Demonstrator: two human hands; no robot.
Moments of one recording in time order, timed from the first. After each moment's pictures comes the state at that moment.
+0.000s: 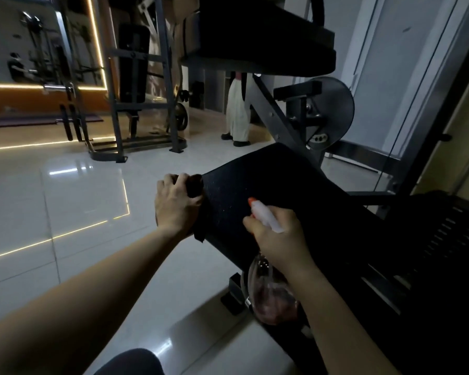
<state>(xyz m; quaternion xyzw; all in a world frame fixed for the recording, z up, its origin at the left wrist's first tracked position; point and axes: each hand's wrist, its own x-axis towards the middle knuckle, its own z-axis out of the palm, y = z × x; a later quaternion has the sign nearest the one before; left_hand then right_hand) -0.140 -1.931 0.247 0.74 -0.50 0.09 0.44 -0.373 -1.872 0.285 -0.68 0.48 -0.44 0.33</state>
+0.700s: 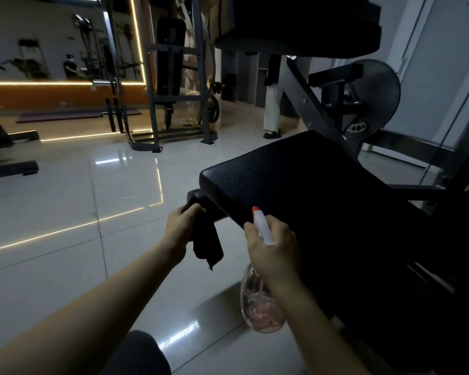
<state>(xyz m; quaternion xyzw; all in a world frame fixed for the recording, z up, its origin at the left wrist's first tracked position) -0.129 -1.849 0.196 0.63 -0.32 -0.32 0.63 -0.334 -1.843 0.223 -0.71 0.48 -0.44 0.25</state>
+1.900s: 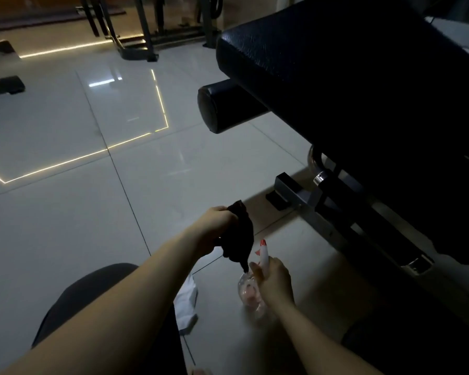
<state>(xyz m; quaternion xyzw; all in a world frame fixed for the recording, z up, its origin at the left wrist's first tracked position) -0.157 -1.765 0.044 0.71 -0.28 -0.54 0.36 -0.338 -1.764 -0.127 -0.69 0.57 -0.19 0.41</state>
